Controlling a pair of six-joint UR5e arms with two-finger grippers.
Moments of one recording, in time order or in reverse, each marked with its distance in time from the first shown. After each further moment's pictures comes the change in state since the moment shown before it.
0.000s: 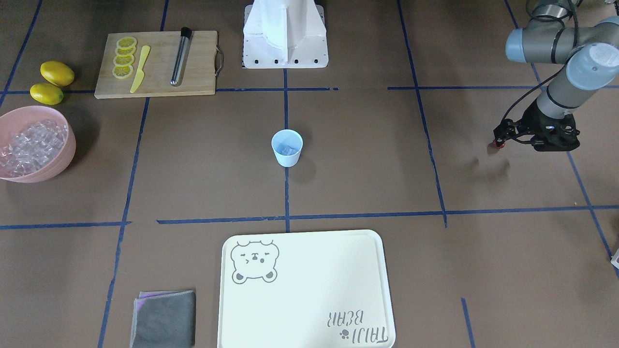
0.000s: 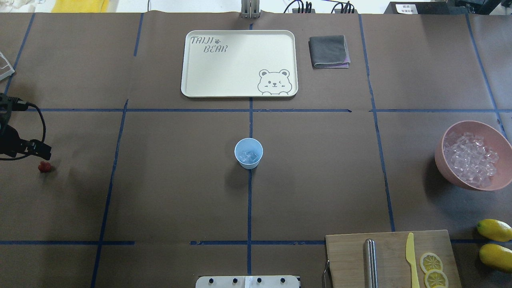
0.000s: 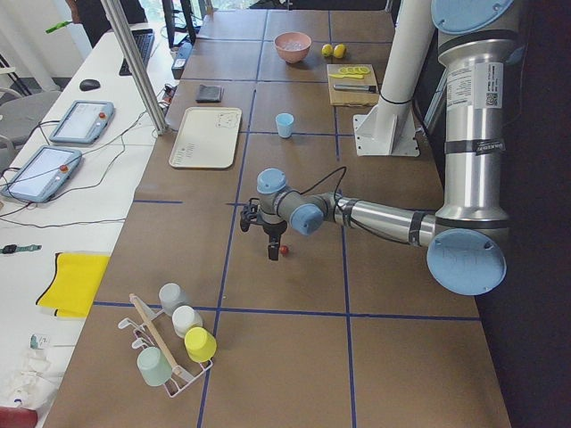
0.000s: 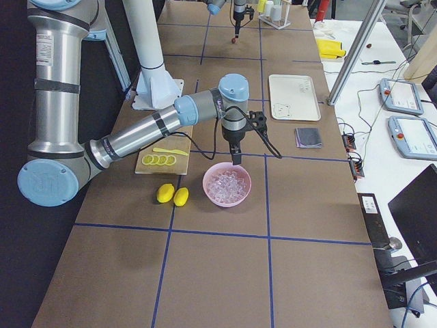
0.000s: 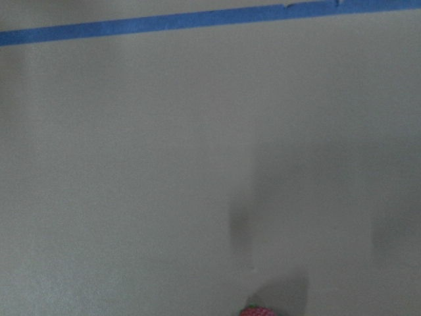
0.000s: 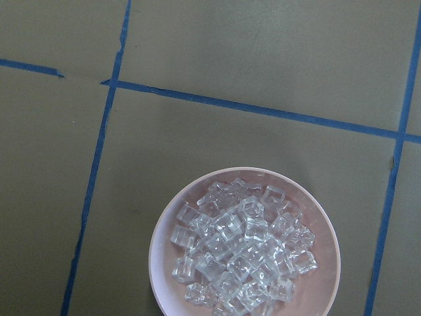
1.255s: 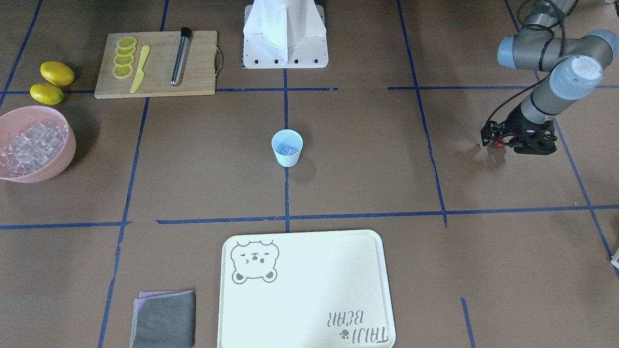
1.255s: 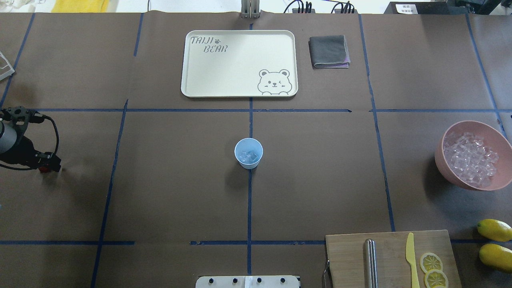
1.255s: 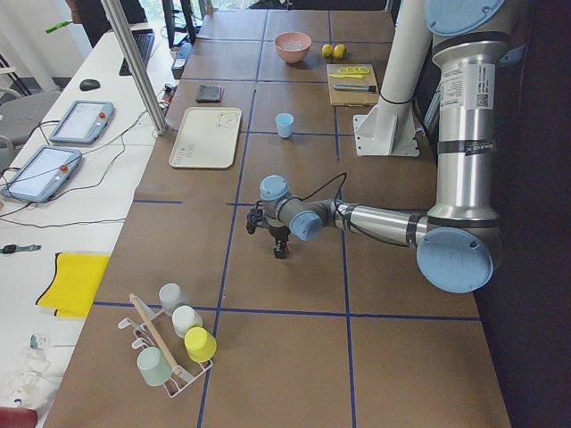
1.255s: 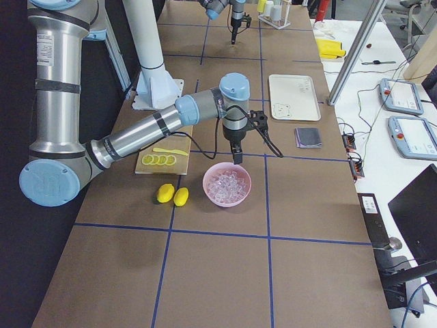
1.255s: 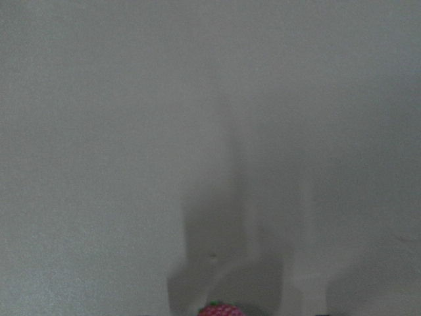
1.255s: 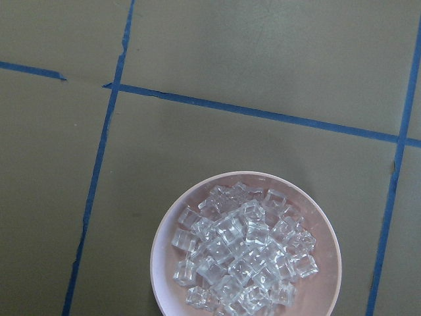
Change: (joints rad) left arm 0.056 -0.015 0.044 -0.048 -0.046 -0.001; right arm 0.000 0.006 -0.003 0.003 0.000 0.001
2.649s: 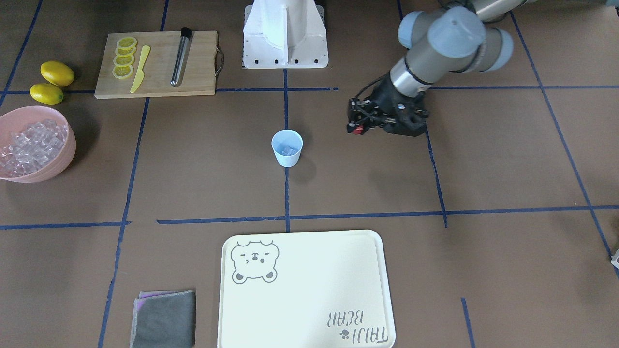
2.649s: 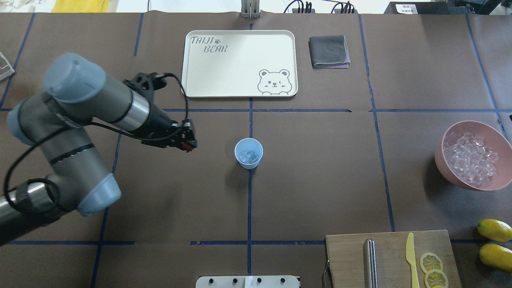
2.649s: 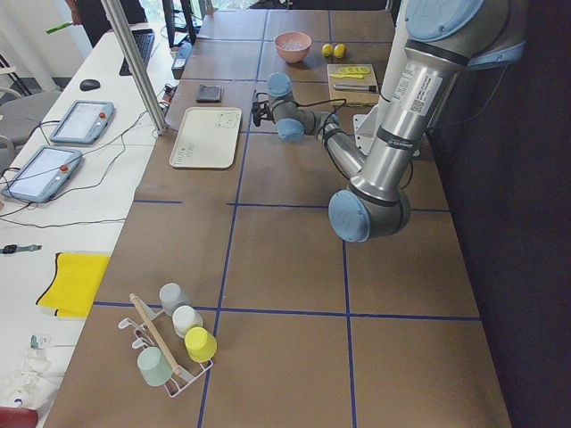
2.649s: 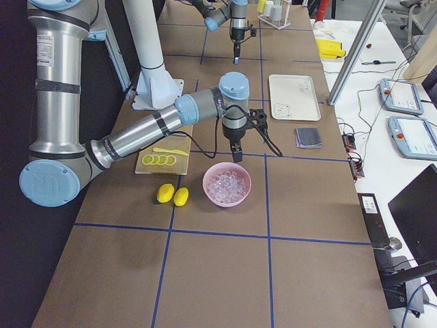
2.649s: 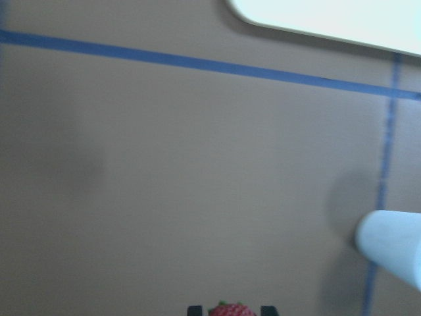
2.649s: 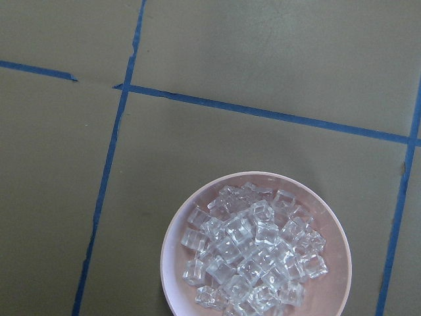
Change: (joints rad) left arm 0.247 -0.563 -0.088 0.016 0.053 -0.681; right arm 0.000 0.000 0.006 0.002 0.018 0.003
